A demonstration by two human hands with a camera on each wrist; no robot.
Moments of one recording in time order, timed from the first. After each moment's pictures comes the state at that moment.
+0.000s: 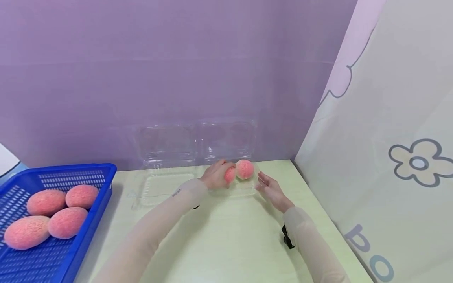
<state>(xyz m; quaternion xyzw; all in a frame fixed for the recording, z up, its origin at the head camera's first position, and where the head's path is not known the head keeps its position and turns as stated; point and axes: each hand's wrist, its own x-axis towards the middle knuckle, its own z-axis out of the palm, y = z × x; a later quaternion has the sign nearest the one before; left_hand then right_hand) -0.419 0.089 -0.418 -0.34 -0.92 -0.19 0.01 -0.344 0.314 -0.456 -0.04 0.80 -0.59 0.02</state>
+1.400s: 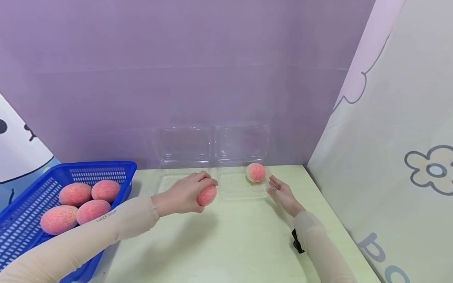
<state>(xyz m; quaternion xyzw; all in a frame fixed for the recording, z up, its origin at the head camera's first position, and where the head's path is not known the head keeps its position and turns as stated) -0.299 -0.033 -0.344 -0.40 -0.91 -0.15 0.03 -0.339 0.315 -0.456 -0.06 0.81 -0.59 0.03</state>
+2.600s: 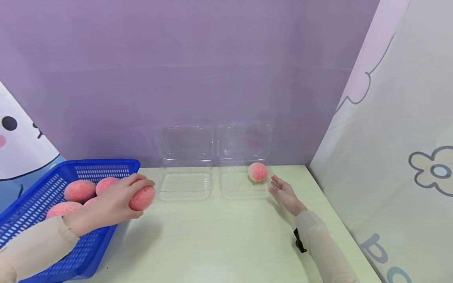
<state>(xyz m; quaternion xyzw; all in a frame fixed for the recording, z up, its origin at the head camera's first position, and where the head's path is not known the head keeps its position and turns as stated) -0.258 -0.171 -0.336 -0.28 -0.94 -0.13 0.11 -0.342 0.318 -0.459 -0.08 0.79 -0.61 0.04</state>
